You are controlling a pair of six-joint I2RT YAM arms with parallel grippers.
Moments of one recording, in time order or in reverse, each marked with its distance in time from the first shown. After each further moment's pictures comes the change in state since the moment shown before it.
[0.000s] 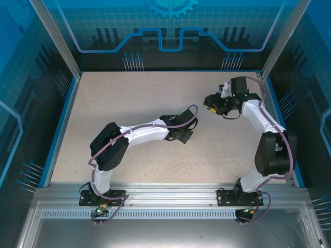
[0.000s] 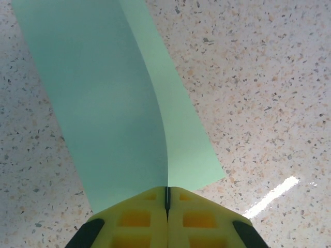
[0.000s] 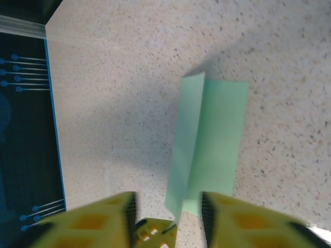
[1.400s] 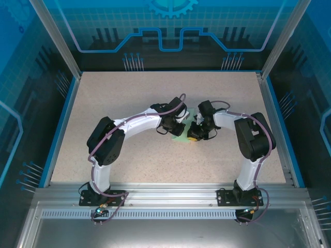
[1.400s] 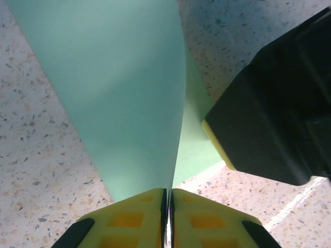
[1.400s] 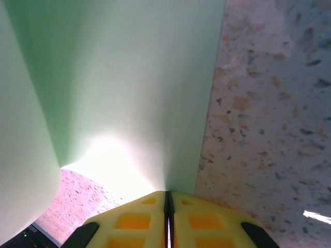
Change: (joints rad) left arm 0.146 0.017 0.060 -0.113 0.282 0.059; right arm 0.284 0.267 -0.145 0.050 0.112 0.047
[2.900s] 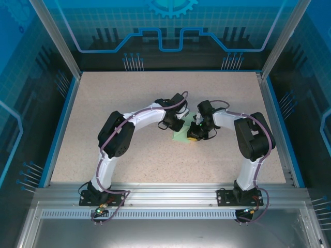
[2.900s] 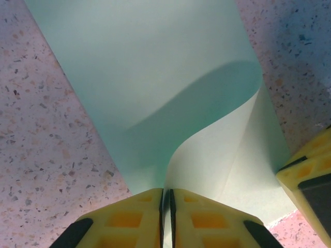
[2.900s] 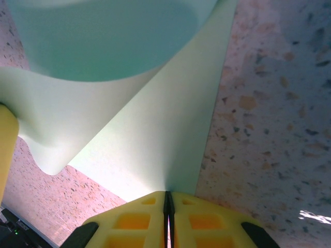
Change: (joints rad) left arm 0.060 0.180 0.161 -0.067 -0.041 0.088; right arm 0.006 0.005 0.014 -0.024 0.012 -0.030
